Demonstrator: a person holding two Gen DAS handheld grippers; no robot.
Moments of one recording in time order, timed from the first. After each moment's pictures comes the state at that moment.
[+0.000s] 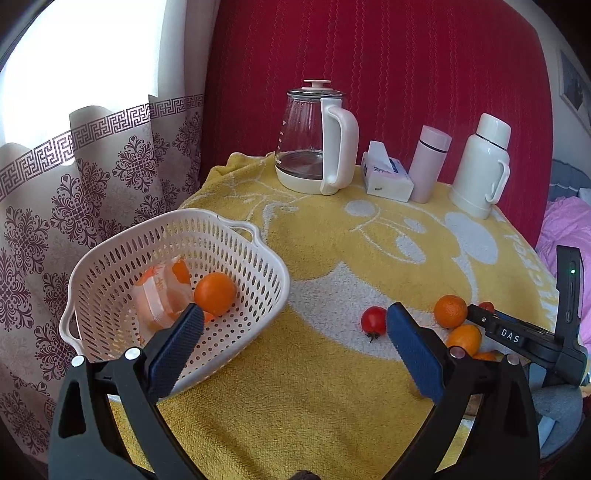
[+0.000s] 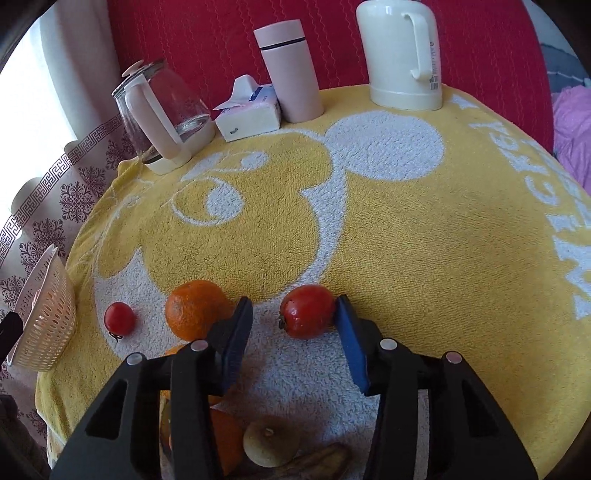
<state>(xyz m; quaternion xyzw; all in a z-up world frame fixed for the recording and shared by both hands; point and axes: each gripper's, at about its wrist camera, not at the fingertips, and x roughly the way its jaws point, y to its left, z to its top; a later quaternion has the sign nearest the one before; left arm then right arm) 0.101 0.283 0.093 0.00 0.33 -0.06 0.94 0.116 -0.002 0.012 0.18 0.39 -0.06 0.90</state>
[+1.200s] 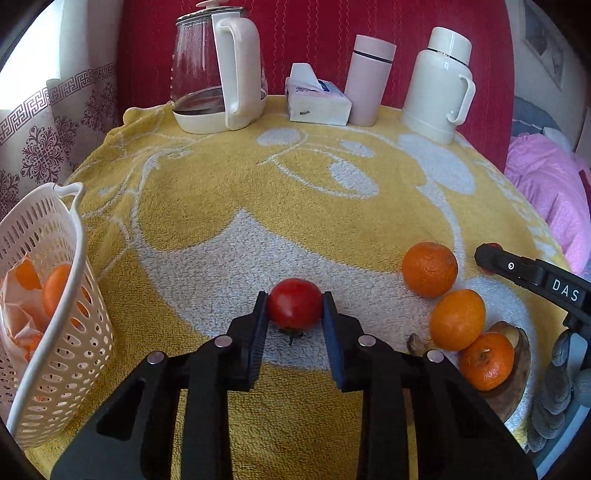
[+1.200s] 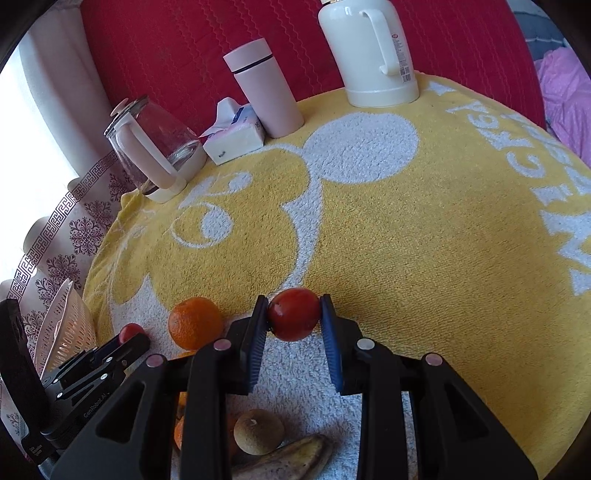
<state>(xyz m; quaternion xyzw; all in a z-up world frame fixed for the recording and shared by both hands) 0.151 0.209 0.026 0.05 0.41 -0.18 0.89 0.104 -0.022 0.016 0.24 0.36 -0.05 0.90</state>
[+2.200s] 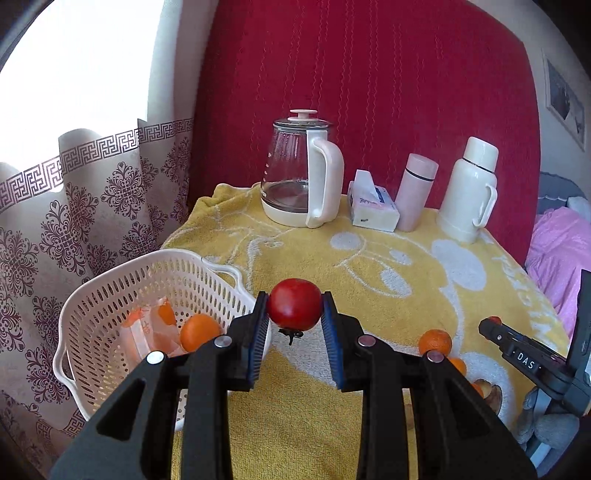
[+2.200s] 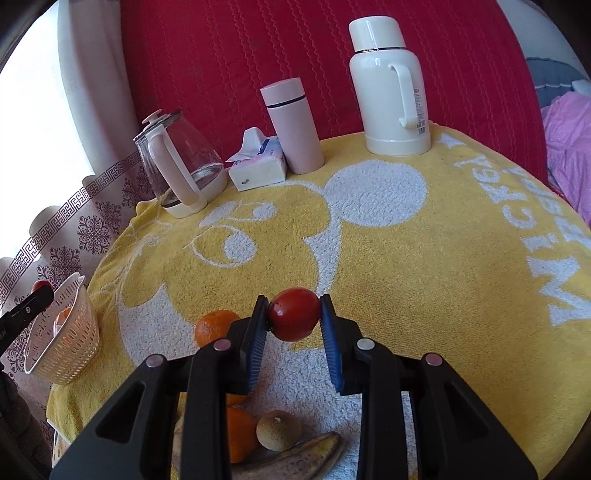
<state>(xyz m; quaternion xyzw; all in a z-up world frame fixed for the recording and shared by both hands) 0.110 0.283 0.114 -0.01 0.27 -0.08 0.96 0.088 -0.004 0.039 0.18 0.30 -0.05 0.93</state>
